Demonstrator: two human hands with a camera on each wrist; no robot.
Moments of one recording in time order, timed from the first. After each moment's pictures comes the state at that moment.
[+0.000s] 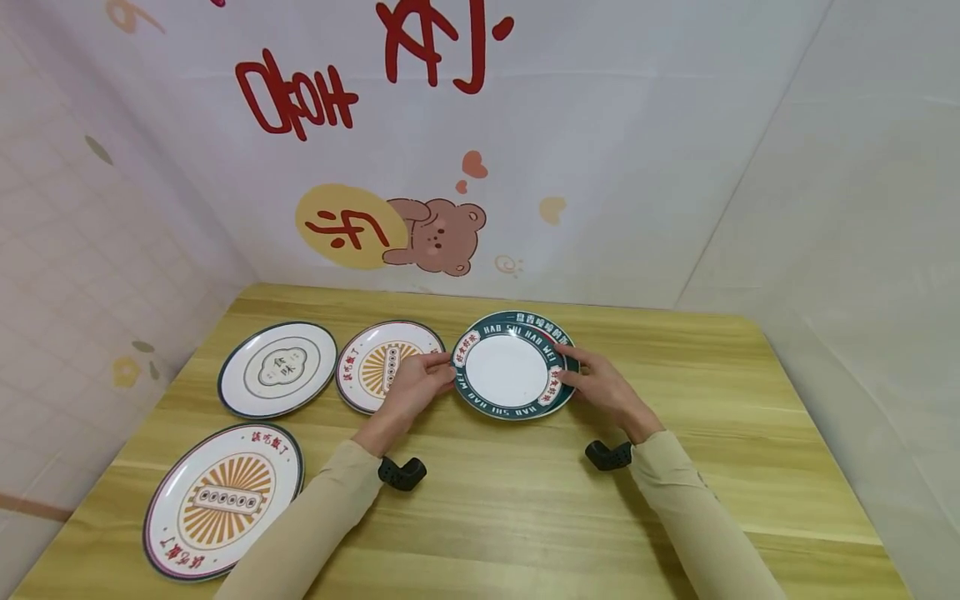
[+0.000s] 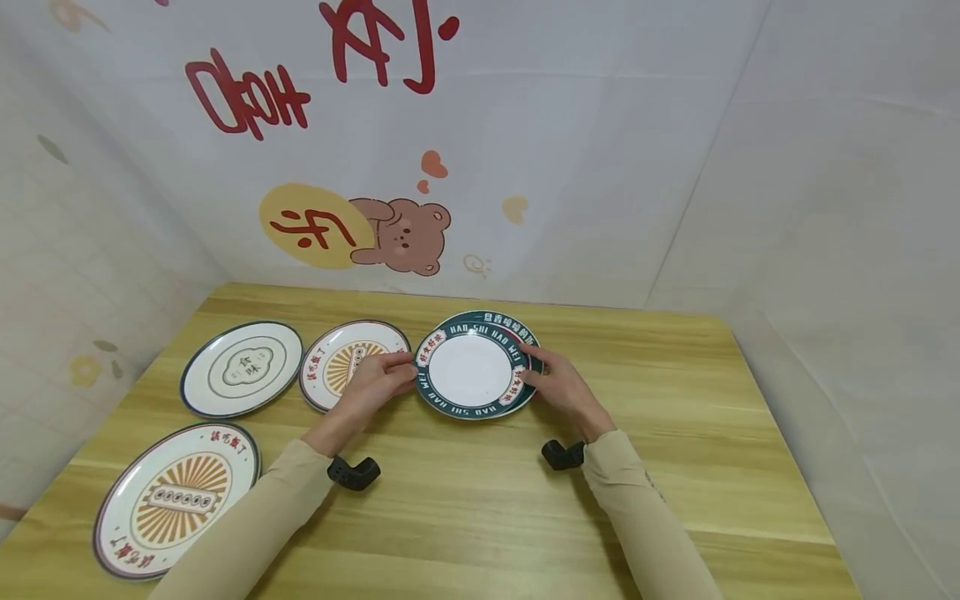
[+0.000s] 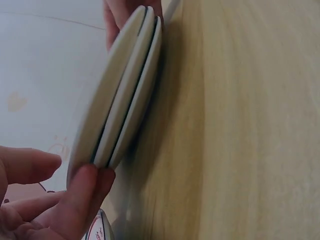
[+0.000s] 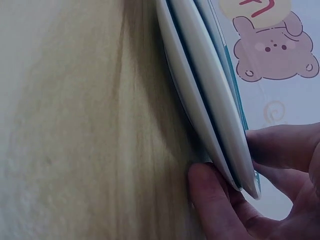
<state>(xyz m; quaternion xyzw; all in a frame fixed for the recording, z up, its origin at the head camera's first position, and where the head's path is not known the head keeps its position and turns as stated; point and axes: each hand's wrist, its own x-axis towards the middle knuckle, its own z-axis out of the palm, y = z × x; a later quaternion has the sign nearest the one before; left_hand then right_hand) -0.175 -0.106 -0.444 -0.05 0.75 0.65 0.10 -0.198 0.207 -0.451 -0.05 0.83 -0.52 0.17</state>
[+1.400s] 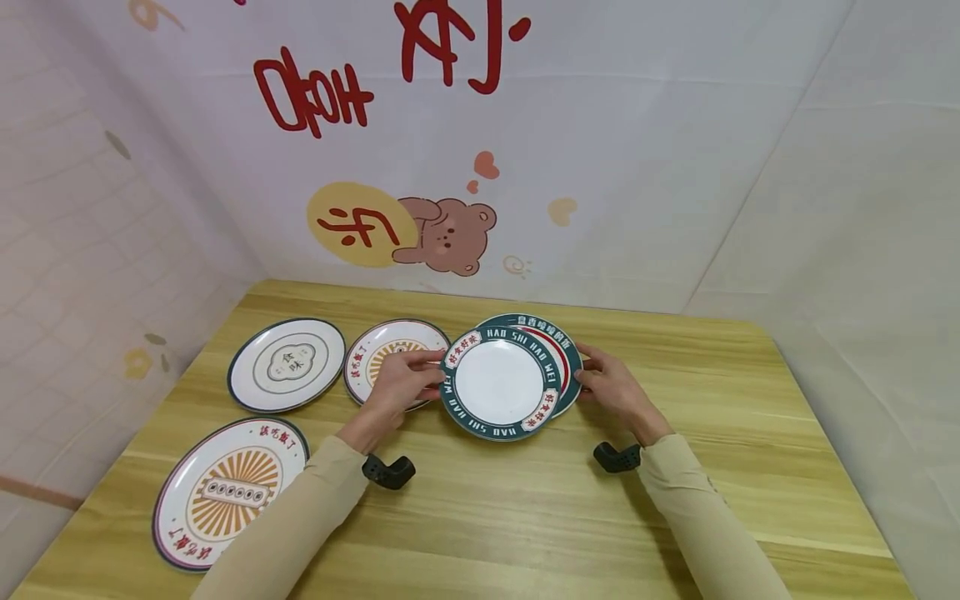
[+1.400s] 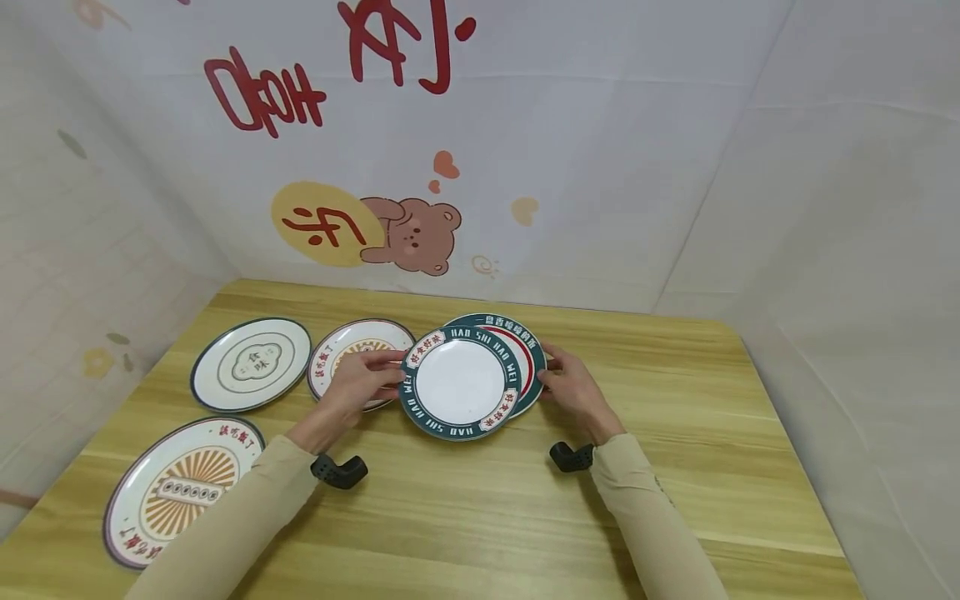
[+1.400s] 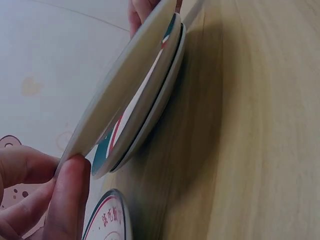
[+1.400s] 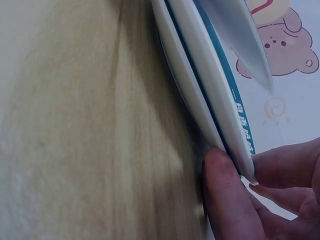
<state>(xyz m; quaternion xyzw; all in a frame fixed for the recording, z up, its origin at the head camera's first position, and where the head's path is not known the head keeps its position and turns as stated) -0.166 -0.134 -0.433 -0.11 0.73 0.67 0.08 -0.199 0.208 -0.451 -0.02 0.81 -0.56 0.16</state>
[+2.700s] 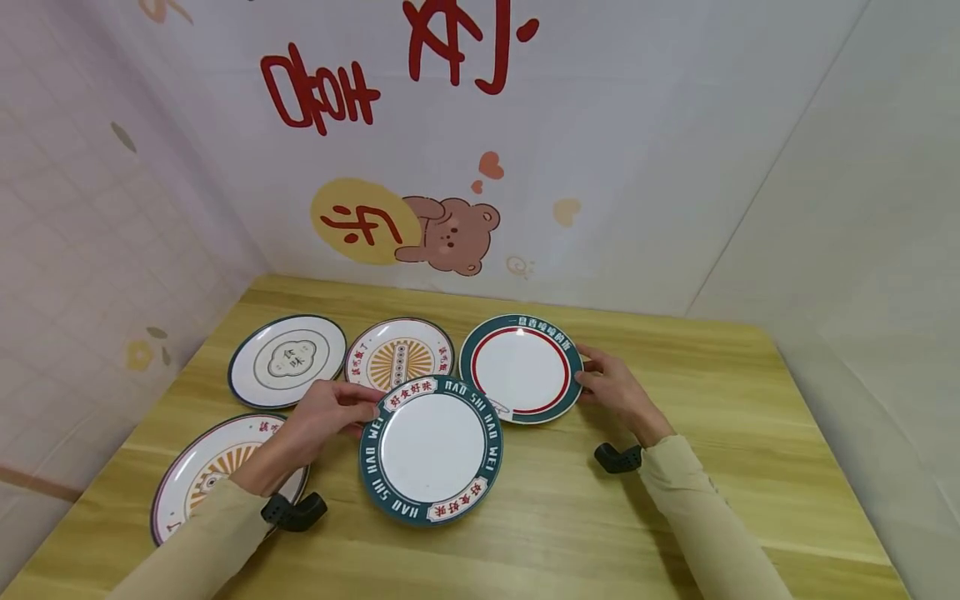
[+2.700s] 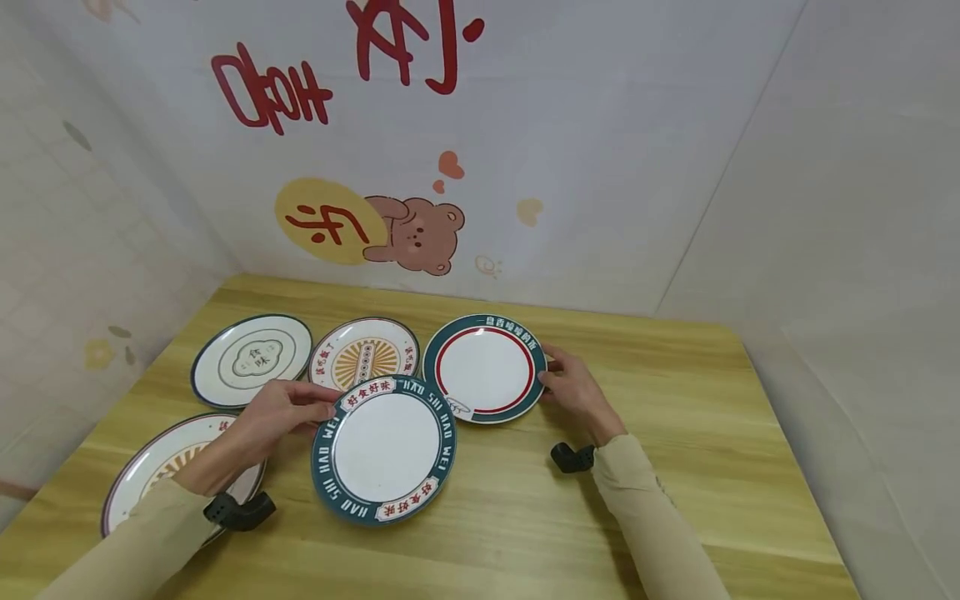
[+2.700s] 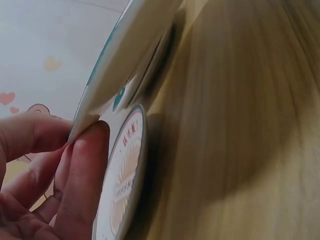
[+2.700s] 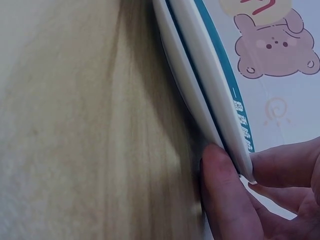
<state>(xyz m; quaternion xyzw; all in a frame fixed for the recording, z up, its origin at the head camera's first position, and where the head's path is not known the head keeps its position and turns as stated) -0.111 -0.225 -0.418 -0.05 0.81 0.58 0.13 -0.204 0.210 -0.446 -0.02 0.83 -0.53 0.18</state>
